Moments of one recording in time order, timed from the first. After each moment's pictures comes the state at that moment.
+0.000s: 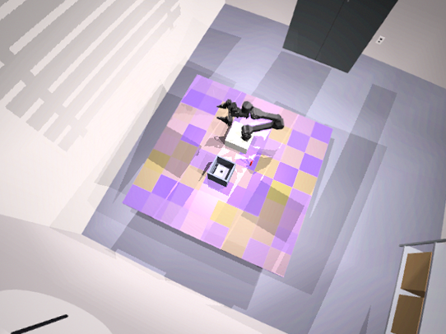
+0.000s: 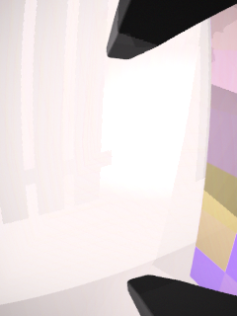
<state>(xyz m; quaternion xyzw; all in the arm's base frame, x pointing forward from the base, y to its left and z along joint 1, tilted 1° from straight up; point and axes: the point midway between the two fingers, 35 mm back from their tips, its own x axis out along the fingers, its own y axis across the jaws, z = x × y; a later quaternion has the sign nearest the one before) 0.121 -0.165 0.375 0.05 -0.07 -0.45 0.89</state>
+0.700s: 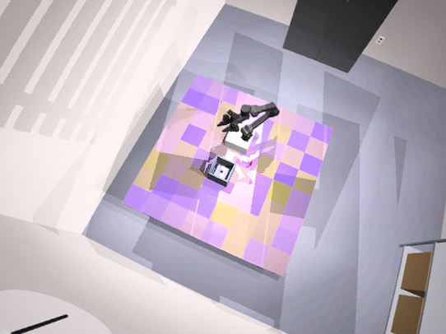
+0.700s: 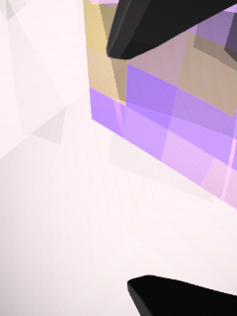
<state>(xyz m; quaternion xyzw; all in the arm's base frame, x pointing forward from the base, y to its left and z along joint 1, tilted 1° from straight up) 0.192 -0.093 0.370 0.32 -0.03 -0.23 0.92</state>
